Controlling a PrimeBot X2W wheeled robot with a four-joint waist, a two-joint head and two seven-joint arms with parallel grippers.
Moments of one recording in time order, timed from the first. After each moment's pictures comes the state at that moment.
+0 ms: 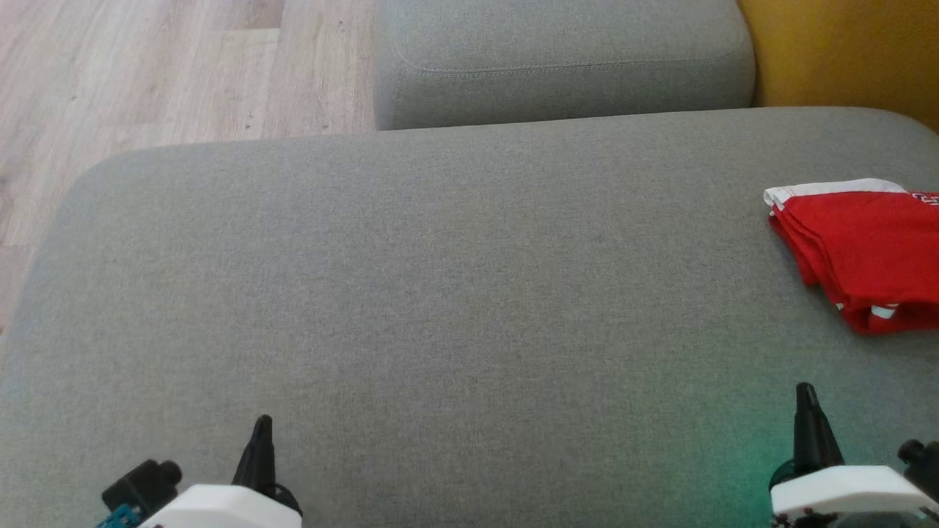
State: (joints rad) left arm 0.13 0.07 -0.16 0.24 -0.81 0.04 -0.12; right arm 0.10 -0.04 -0.08 0.30 0.69 0.12 -0.09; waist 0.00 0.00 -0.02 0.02
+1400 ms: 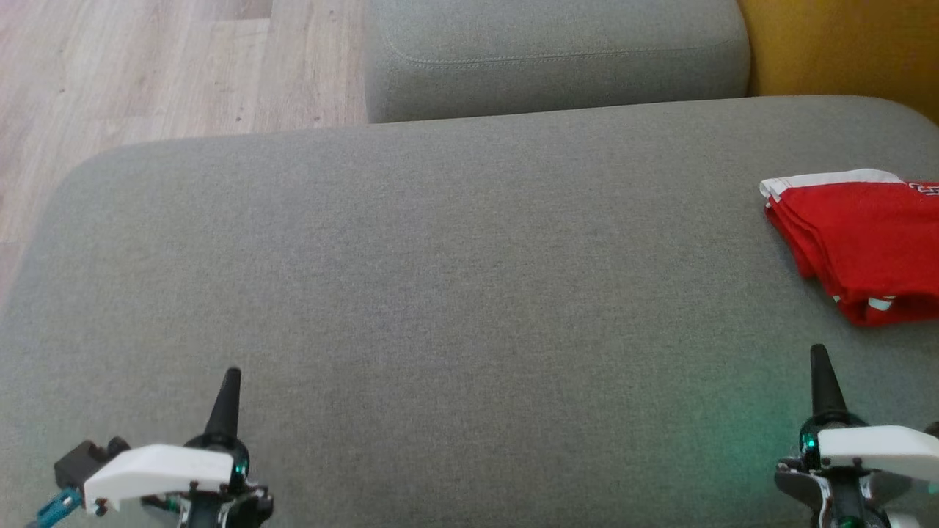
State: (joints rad) left arm 0.04 0.07 -0.05 0.26 -1.27 -0.05 -0.02; right arm 0.02 -0.04 -0.11 0.29 1.20 0.12 0.02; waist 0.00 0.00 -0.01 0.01
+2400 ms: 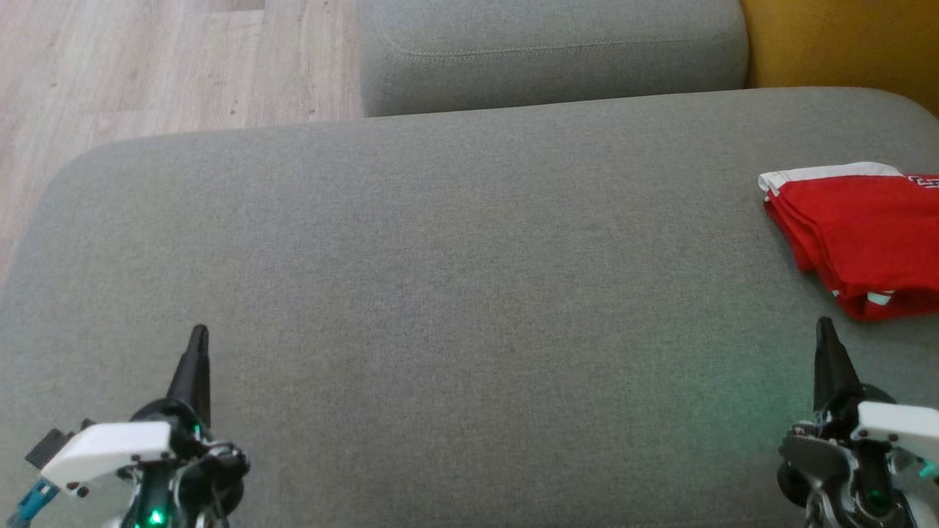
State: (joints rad) left arm -0.04 0.06 0.03 0.27 -1.62 -0.12 0.07; right arm -0.04 -0.04 -0.13 0.28 1.58 0.12 0.10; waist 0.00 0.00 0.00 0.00
